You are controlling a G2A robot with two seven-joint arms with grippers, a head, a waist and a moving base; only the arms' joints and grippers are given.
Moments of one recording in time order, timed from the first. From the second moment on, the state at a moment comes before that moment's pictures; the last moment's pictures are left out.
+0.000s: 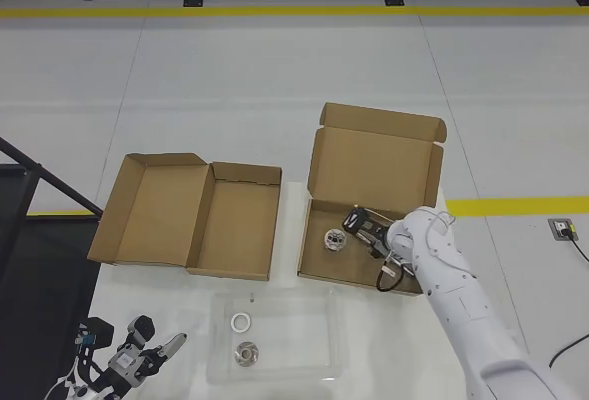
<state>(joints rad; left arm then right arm) 1.80 -1.12 -1.82 -1.81 0.74 -0.58 -0.19 -0.40 -1.48 1.18 -0.64 -1.67 -0.62 0.79</state>
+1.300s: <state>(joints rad) 1.80 -1.12 -1.82 -1.81 0.74 -0.58 -0.19 -0.86 -1.42 1.19 -1.67 -1.66 -0.62 0.85</state>
